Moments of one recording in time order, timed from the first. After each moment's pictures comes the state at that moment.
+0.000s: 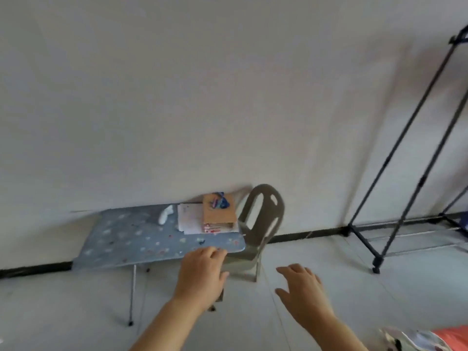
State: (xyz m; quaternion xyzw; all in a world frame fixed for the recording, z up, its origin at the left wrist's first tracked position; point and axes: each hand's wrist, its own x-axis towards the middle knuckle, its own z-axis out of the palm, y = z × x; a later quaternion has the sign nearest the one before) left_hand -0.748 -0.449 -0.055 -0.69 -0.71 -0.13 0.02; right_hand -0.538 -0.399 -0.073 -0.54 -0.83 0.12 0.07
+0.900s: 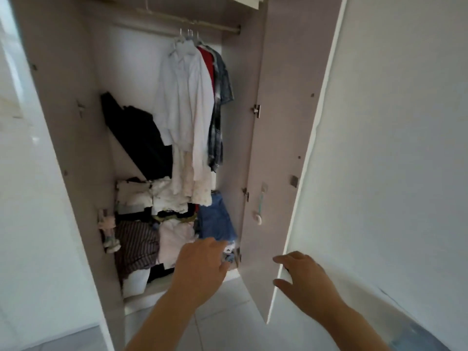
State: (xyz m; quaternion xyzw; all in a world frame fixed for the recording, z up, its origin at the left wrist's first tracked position) left_hand -1.214 -0.865 0.008 -0.10 -0.97 -0.08 0.20; right_hand -1.212 -0.652 0.025 0.16 -0.98 0.11 0.03
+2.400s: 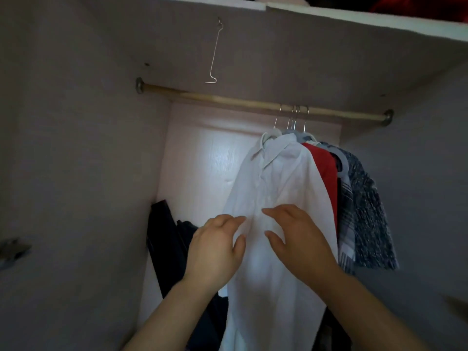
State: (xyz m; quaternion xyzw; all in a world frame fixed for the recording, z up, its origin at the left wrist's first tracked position) left_hand -1.872 -1.141 0.214 0.05 -0.83 -0.12 0.55; right_hand -1.949 -0.997 0.254 0.47 -0.77 0.23 0.37
